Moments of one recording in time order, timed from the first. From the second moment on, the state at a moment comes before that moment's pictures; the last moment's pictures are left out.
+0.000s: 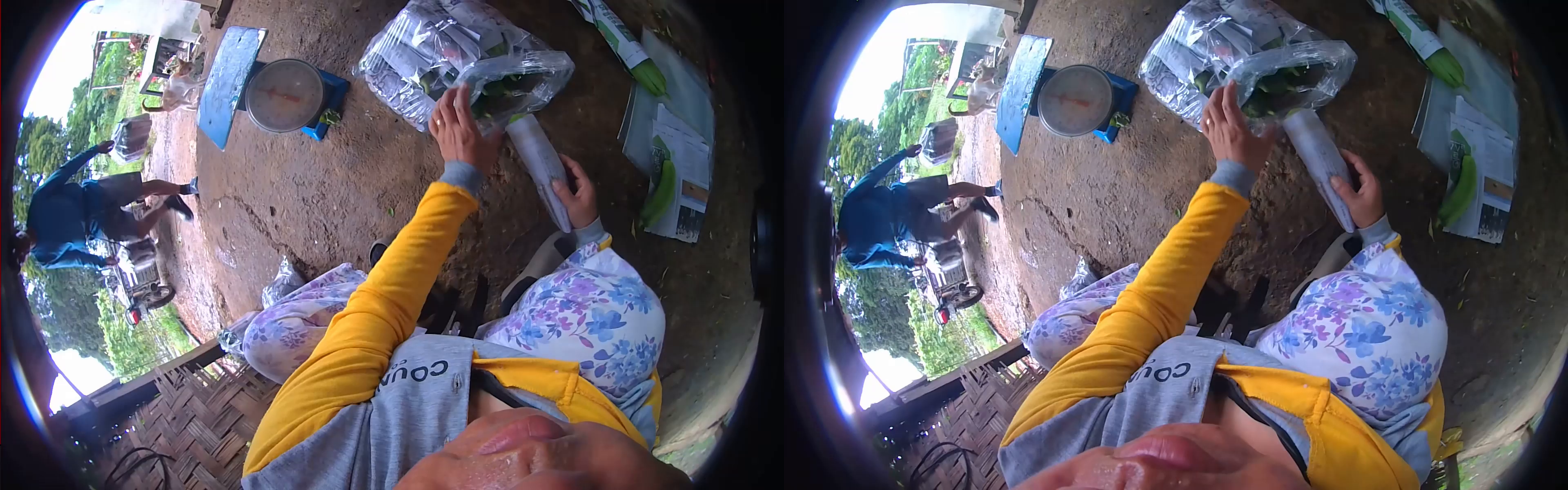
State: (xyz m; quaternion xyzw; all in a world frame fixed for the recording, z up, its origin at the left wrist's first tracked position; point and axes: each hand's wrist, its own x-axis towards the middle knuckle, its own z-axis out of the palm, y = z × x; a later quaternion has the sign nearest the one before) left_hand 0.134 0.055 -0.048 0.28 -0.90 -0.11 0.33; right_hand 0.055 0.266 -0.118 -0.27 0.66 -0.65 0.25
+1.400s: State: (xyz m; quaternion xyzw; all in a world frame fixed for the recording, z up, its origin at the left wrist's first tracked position) left_hand 0.170 0.007 -0.014 0.16 -0.85 -0.41 0.27; right_hand 0.076 0.085 -0.111 -0.29 0.56 -0.75 0.20
